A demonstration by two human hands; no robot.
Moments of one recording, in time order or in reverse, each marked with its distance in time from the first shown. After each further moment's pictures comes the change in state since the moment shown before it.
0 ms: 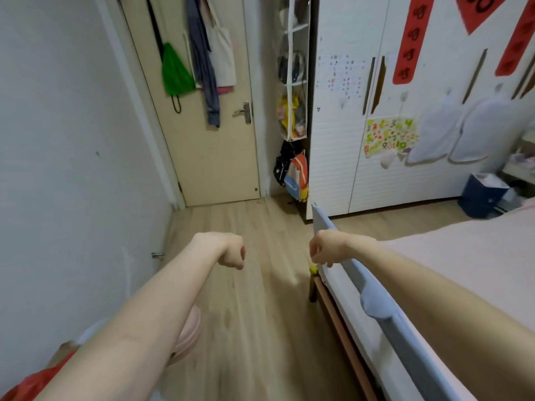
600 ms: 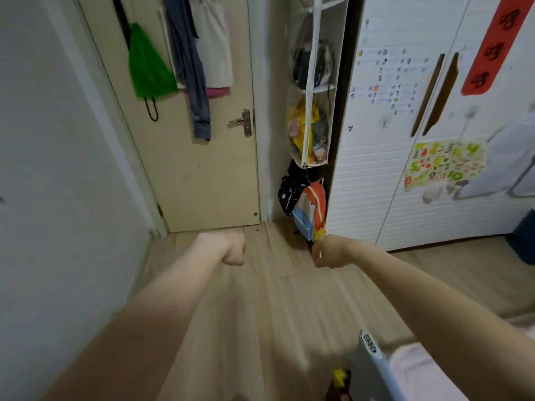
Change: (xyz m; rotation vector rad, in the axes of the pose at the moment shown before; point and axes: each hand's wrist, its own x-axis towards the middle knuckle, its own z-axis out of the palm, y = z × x) left_hand 0.467 -0.151 -0.245 -0.022 0.066 -0.022; right_hand 0.475 0.087 -0.244 -0.237 -0.033 0.010
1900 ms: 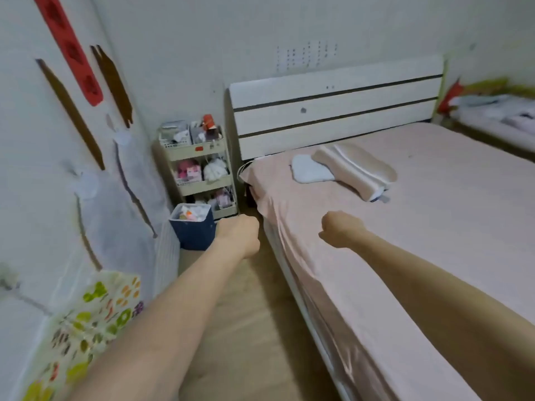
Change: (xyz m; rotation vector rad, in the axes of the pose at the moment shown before) left_hand 0.586 0.915 -0.373 0.615 0.445 1.583; right_hand -0.012 0.851 -0.025 0.703 0.356 1.823
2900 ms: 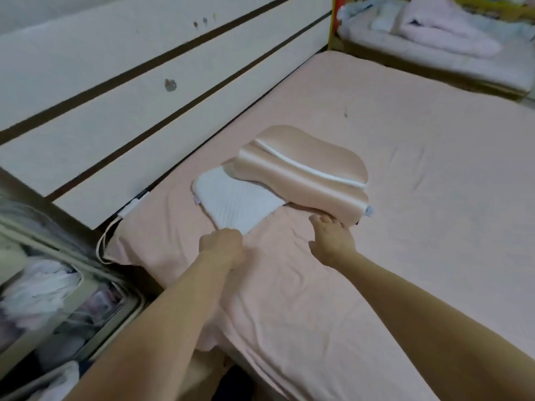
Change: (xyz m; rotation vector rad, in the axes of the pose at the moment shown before) left_hand 0.813 0.024 0.067 0.038 -0.342 0.444; right_hand 0.640 0.166 0.047 0.183 -0.031 0.613
